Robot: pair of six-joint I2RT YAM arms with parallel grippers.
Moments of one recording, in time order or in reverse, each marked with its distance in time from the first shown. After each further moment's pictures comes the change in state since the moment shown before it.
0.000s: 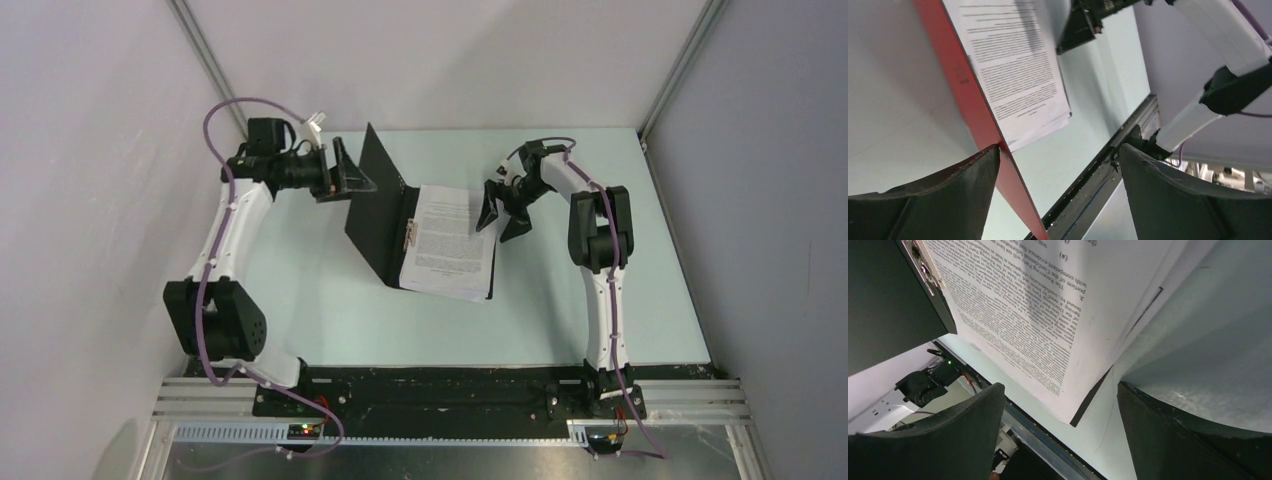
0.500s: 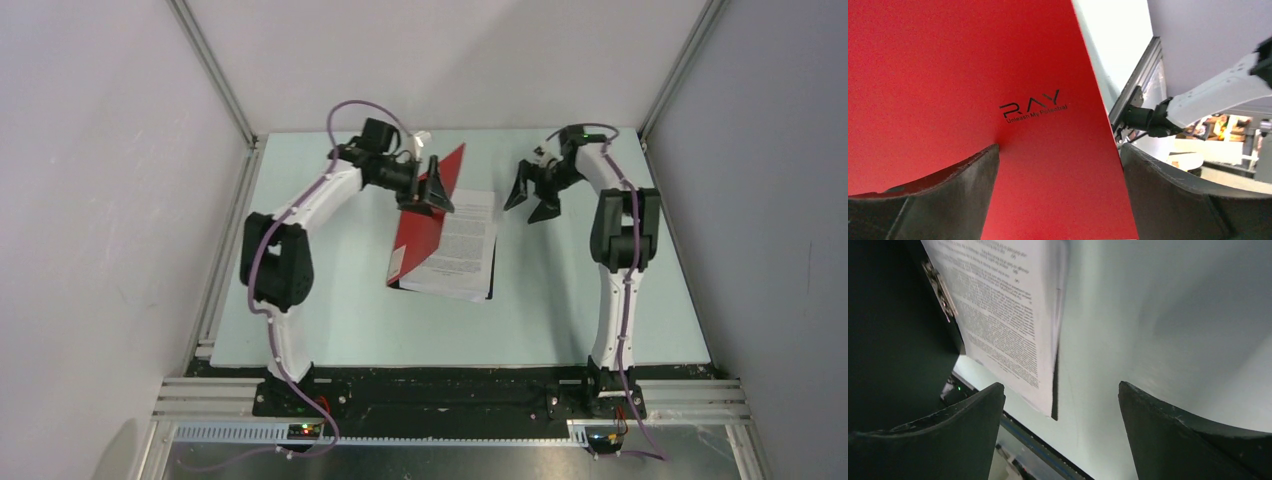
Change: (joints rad) left arm -0.378 0.398 0.217 0.079 -0.002 -0.042; right arm -0.138 -0.037 0.037 0.008 0.021 -0.003
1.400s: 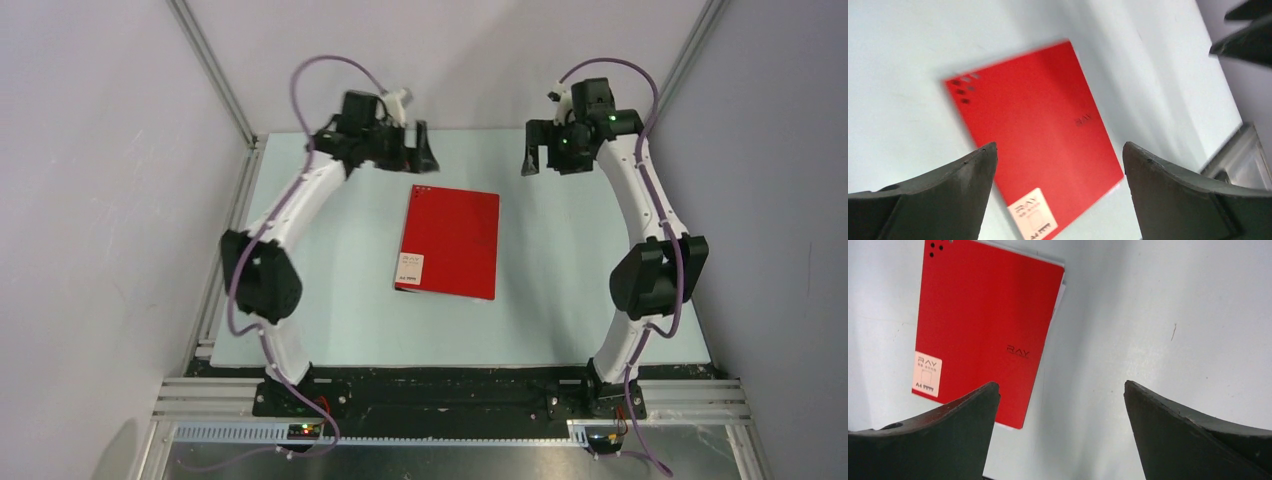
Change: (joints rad) left arm -0.038 -0.027 0.126 0.083 -0.426 0.051; right arm 0.047 -0.491 -0.047 0.048 0.430 -0.089
